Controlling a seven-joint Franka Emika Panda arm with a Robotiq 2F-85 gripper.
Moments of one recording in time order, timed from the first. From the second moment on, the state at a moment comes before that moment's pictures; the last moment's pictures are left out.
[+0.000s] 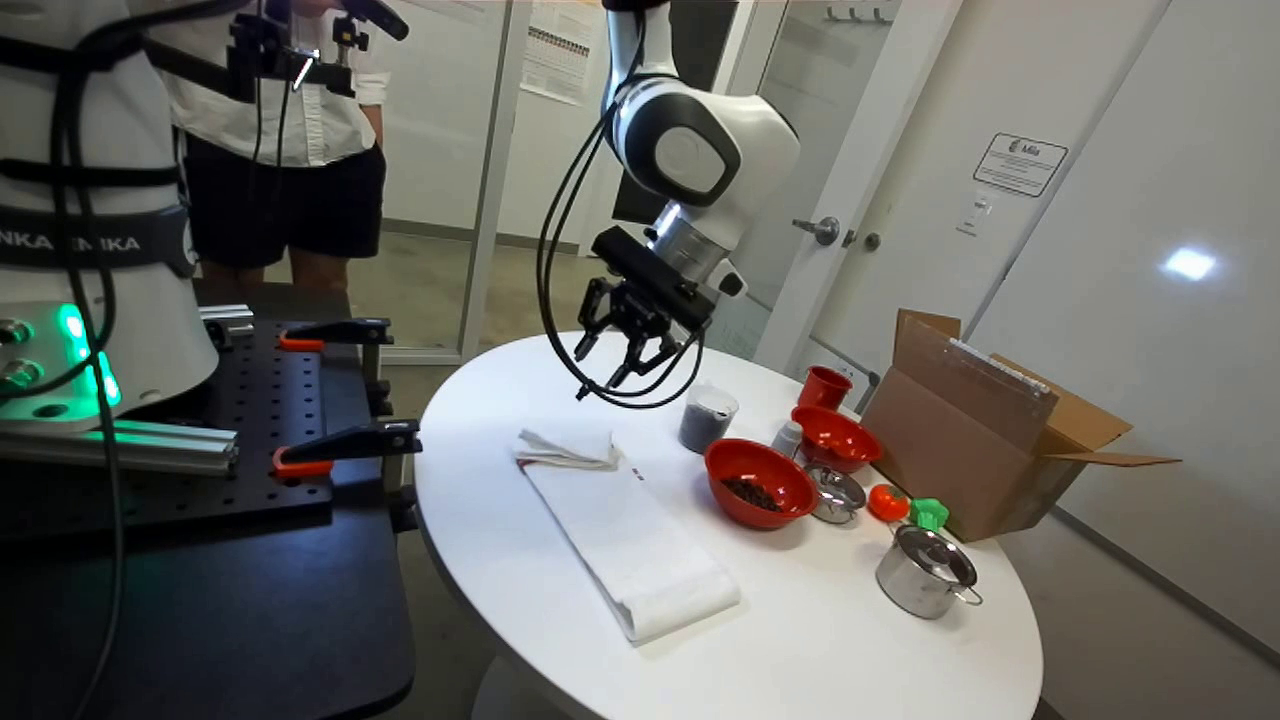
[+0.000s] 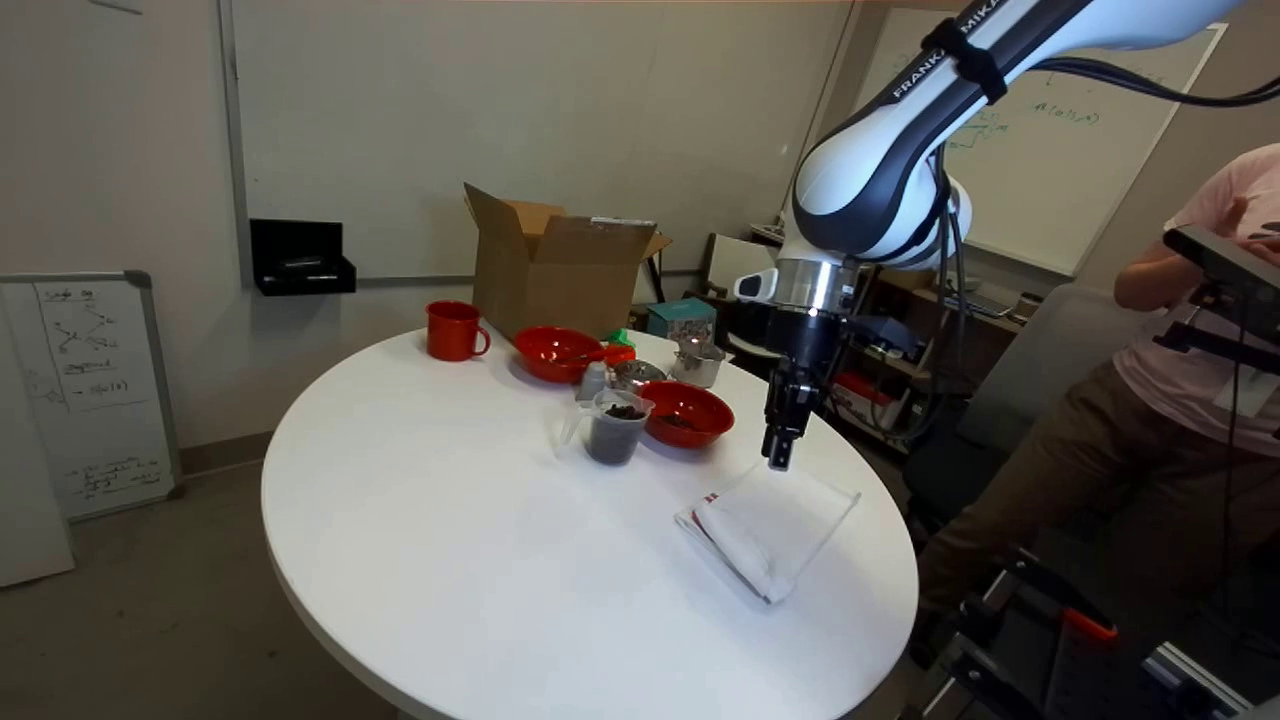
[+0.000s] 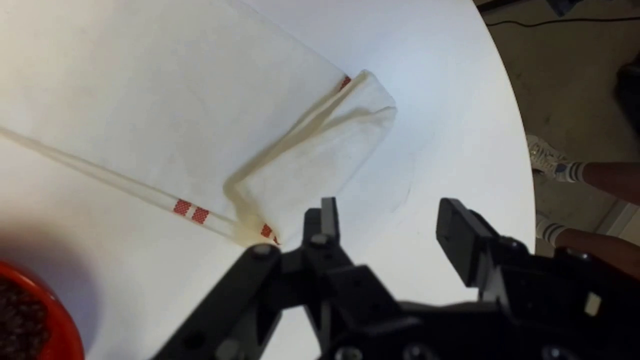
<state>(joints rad) -0.22 0.39 0.11 -2.31 0.16 2.43 -0.88</state>
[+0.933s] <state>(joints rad) -0.21 0.41 0.03 -2.32 0.15 2.57 -0.63</state>
